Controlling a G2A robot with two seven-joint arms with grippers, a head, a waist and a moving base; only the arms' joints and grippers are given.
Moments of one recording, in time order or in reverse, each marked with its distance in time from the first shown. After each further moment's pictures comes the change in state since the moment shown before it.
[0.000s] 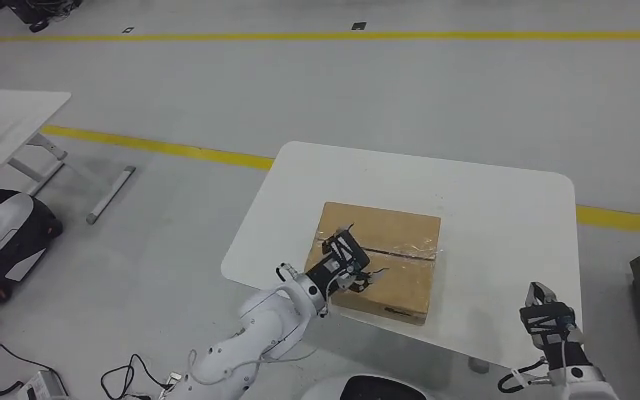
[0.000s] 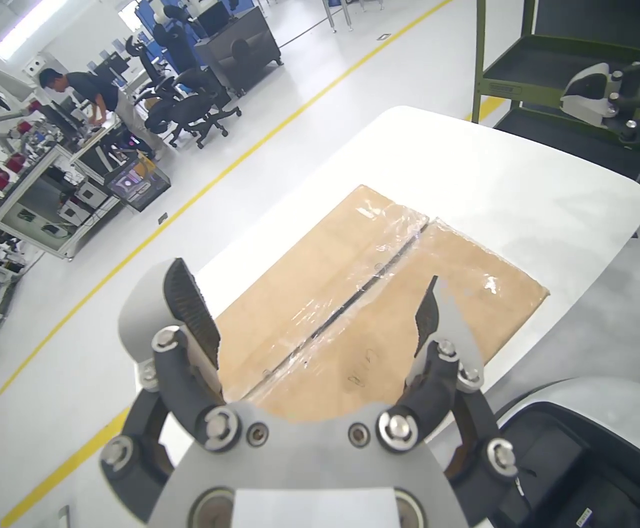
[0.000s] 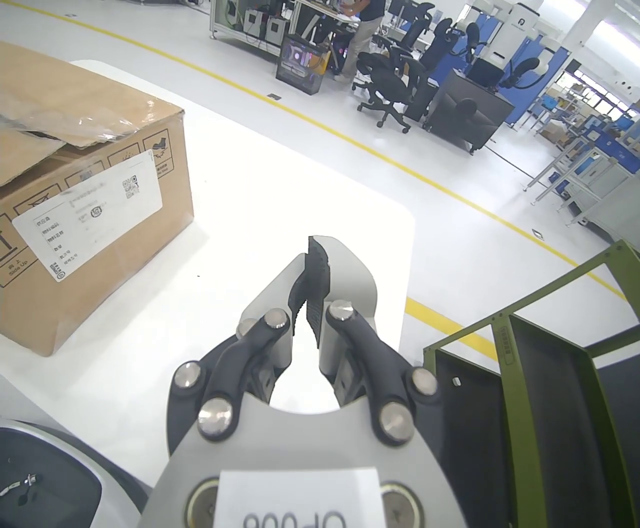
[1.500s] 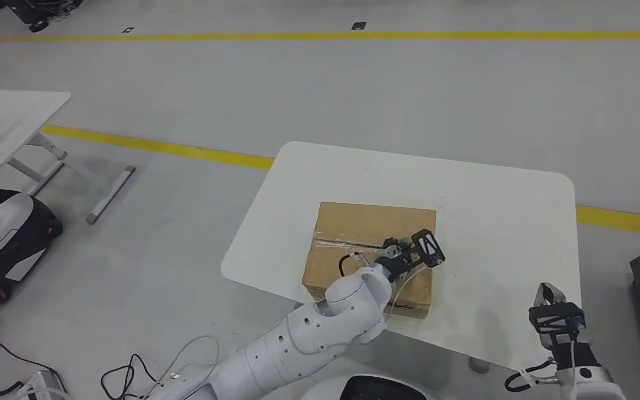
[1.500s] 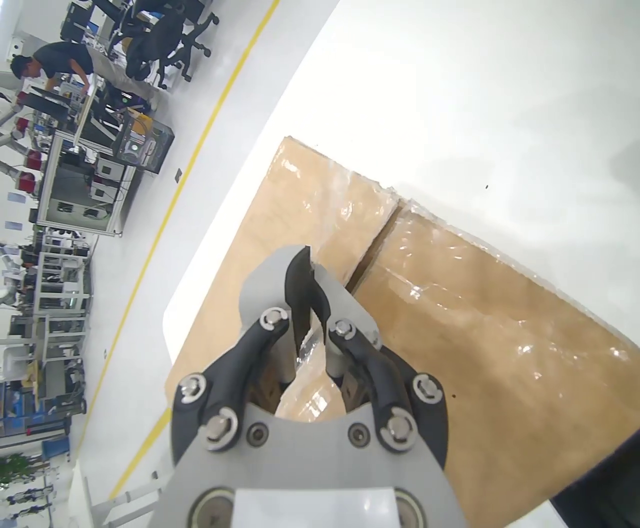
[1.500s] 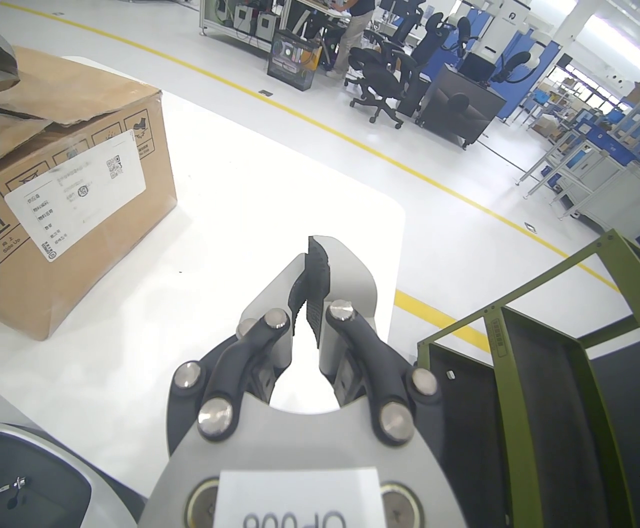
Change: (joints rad) left arm -0.428 -0.179 0.398 0.418 0.232 0.198 -0.372; right arm 0.000 -0.021 0.041 0.027 -0.005 -0.022 -0.014
